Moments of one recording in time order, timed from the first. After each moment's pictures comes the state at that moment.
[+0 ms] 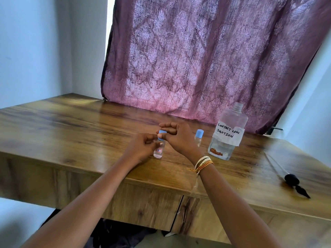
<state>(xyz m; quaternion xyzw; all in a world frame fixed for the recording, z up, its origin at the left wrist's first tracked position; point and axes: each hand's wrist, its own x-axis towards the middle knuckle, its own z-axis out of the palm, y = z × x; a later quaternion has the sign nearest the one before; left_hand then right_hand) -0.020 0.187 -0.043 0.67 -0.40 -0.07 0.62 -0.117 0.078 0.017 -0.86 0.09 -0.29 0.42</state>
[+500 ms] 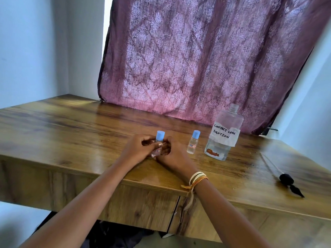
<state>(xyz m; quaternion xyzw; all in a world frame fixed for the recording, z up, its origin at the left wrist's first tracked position) -0.030 0.191 -0.037 0.72 -0.38 0.01 0.58 -0.126 0.073 -0.033 -0.88 0.14 -0.24 0.39</state>
